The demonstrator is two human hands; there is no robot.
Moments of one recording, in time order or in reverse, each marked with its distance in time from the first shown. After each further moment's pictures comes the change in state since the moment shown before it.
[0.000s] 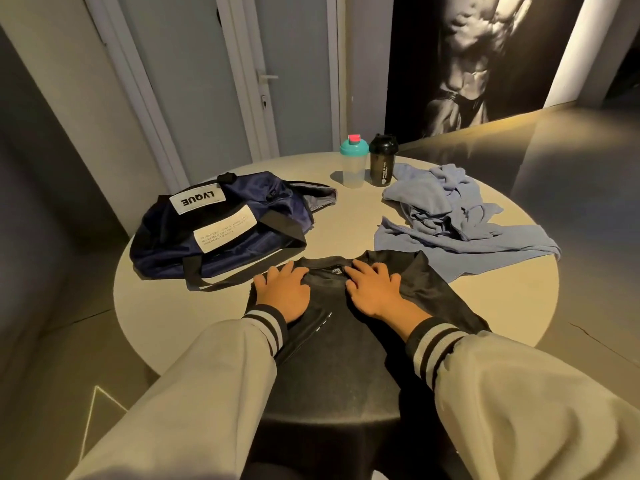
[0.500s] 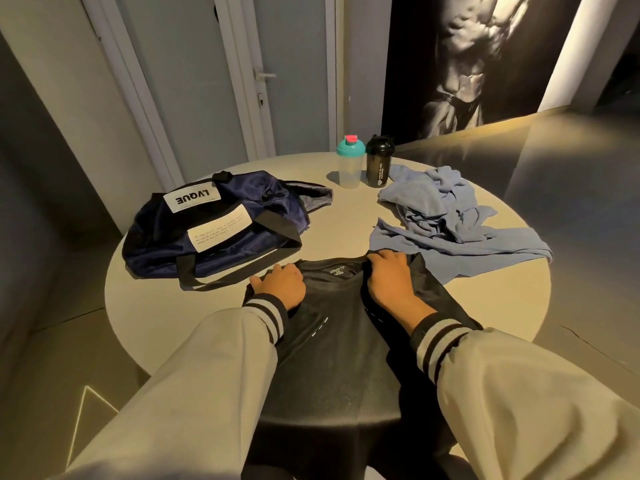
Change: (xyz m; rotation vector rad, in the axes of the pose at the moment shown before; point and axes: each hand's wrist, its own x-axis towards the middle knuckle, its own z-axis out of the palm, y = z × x) left_hand 0.017 0.006 -0.008 -0.151 -0.106 -0.123; right_hand 0.005 0.026 -0.017 0.000 0.243 0.079
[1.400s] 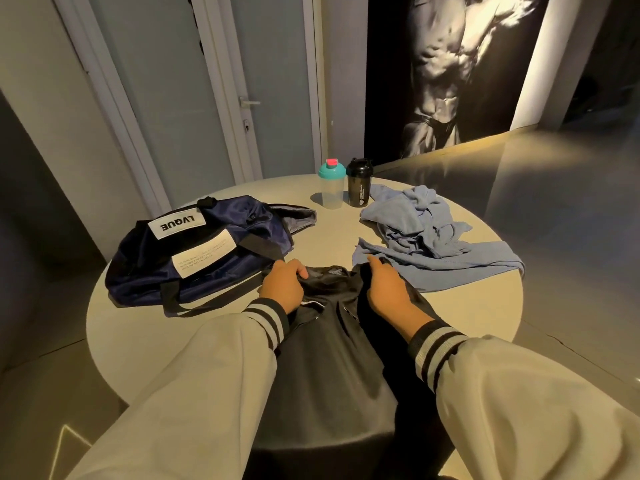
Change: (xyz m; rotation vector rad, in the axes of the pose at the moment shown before) left_hand -0.006 0.040 -0.021 -0.269 0.229 0.203; right_hand 0.001 0.019 -0.027 0.229 0.038 0.072
